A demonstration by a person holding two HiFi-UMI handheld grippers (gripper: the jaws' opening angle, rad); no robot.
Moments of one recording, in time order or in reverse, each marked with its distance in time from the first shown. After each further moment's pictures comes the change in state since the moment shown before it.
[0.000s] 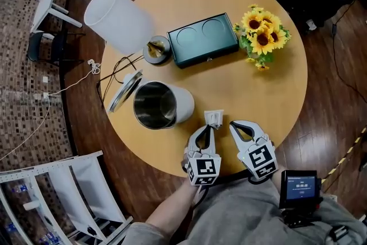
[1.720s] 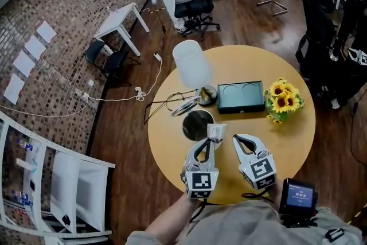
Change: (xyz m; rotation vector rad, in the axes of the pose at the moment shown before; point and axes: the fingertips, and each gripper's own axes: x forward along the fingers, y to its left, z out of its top) left arm -0.143 0.085 0.157 -0.017 -0.311 0.357; right arm -0.053 0.048 0.181 -0.212 -0.314 0.119
